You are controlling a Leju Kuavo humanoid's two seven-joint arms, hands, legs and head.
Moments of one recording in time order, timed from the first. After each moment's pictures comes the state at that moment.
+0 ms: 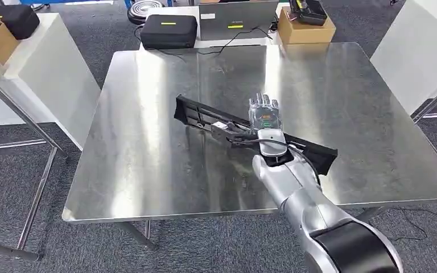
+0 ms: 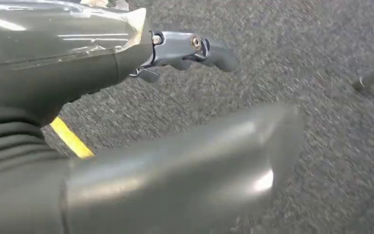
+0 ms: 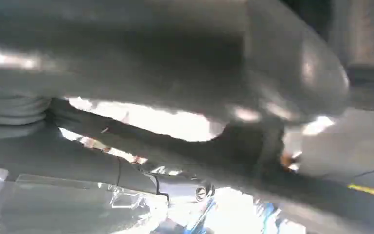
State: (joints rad) left arm -0.14 -0.17 1.55 -0.21 -0.54 0.36 -0.50; right arm -0.93 0.22 0.44 -0.31 1.39 -0.19 0.22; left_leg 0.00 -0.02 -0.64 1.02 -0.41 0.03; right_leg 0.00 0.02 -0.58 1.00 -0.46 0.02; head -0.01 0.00
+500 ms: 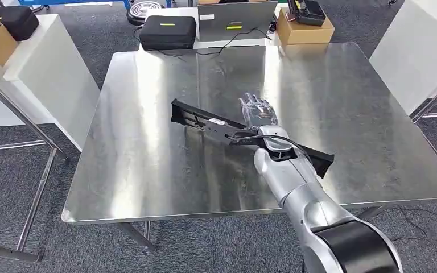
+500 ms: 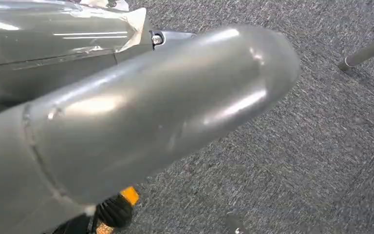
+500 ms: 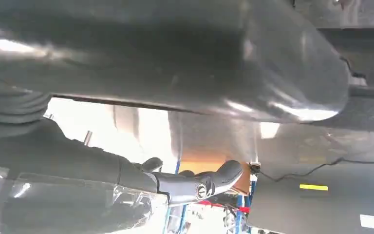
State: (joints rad) left arm -0.13 -0.17 1.52 -0.21 -0.55 0.32 -0.51; right arm -0.94 0.23 0.35 -0.31 1.36 -0.24 0.08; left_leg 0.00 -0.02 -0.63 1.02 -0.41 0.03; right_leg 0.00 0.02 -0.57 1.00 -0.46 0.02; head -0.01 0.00
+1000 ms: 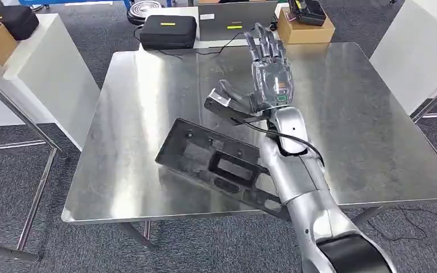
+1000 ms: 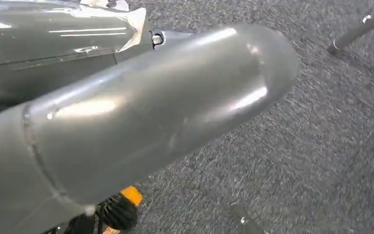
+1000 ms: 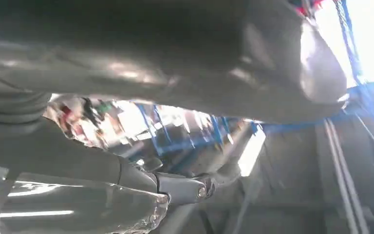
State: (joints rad) left arm -0.12 -0.16 1.46 -0.21 -0.58 0.30 -0.52; right arm -0.83 0.22 0.33 -0.75 1.34 -0.70 -0.15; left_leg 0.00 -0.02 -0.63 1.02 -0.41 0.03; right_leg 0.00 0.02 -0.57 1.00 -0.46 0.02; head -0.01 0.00
